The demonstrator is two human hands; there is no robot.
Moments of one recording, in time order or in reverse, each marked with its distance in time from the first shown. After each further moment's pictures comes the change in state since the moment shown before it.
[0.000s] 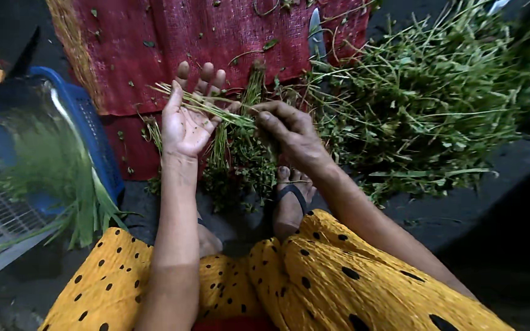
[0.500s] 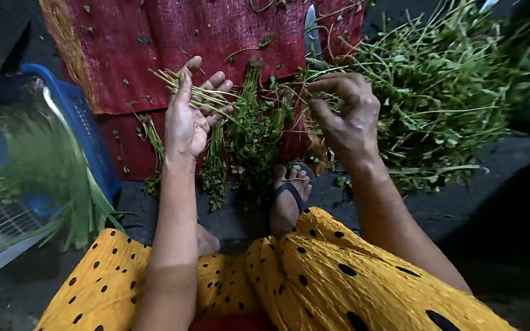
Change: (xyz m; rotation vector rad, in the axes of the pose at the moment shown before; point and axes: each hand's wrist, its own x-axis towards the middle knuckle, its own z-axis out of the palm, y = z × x) left_hand -0.003 -0.006 0.019 0.396 0.094 0.026; right_hand -0.014 -0.004 -0.069 -0.735 0.338 -0.051
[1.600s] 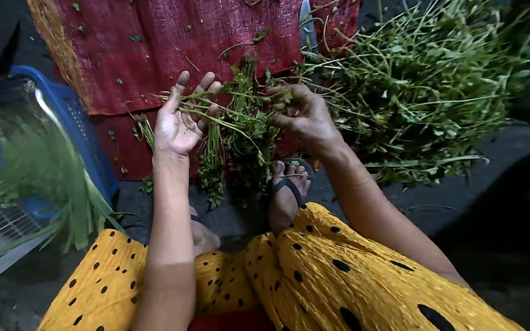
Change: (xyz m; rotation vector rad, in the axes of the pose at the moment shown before) left_hand 0.007 -0.006 -0.028 -0.388 -0.098 -0.160; right_hand 0.007 -0.003 0.038 0.432 -0.239 0.181
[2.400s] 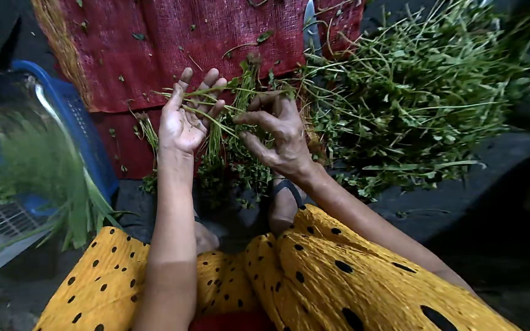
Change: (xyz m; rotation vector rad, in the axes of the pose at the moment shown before) left_hand -0.001 -0.004 0.013 0.028 0.093 0.059; right_hand -0.018 -0.021 0.050 -0.255 0.126 -0.639
